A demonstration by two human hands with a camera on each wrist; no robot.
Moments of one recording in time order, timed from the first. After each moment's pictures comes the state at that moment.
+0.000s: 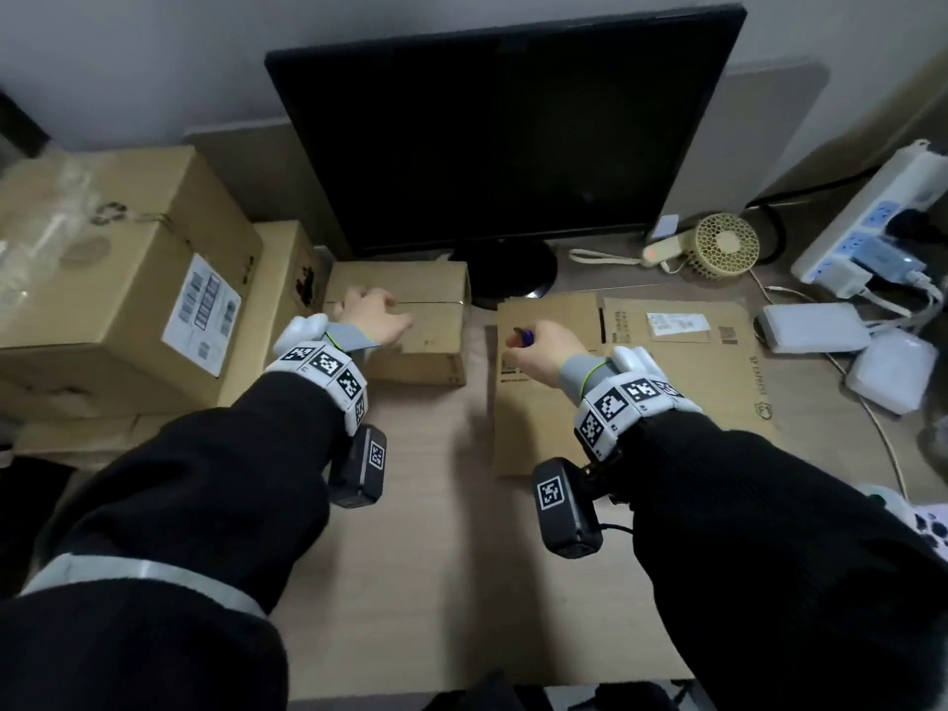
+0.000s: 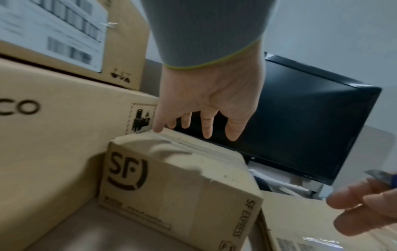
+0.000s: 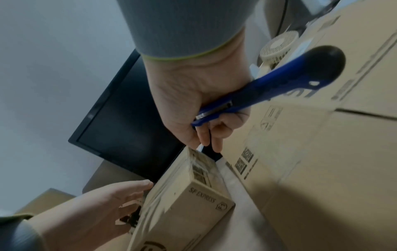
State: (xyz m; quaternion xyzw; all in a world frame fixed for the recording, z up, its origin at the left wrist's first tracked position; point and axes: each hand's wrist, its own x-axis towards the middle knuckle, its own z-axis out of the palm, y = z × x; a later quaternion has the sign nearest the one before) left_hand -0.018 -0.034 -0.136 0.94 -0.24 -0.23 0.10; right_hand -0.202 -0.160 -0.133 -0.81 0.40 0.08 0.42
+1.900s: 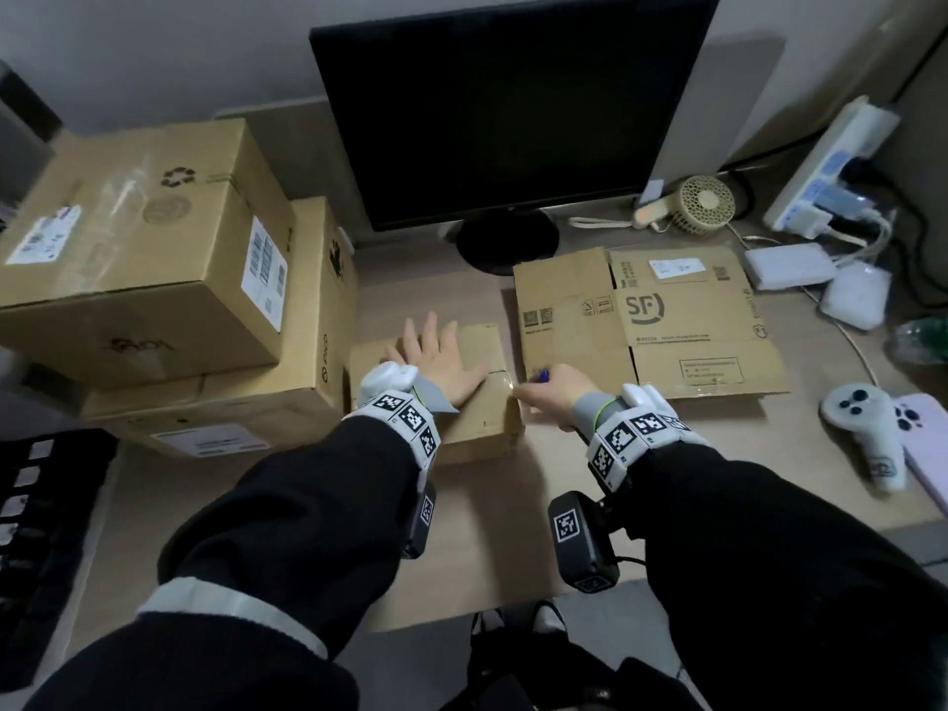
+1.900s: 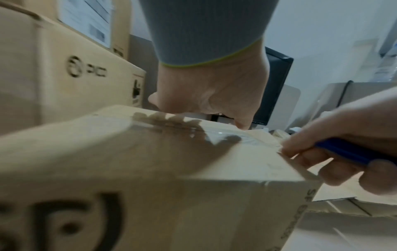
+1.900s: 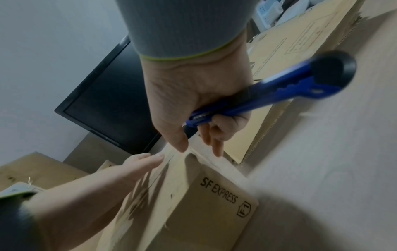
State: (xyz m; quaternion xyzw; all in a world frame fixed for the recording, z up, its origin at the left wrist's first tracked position) left_hand -0.106 0.047 -0.168 0.90 -0.38 -0.21 0.02; right_hand -0.241 -0.042 -0.160 -0.72 0.50 0.12 0.48
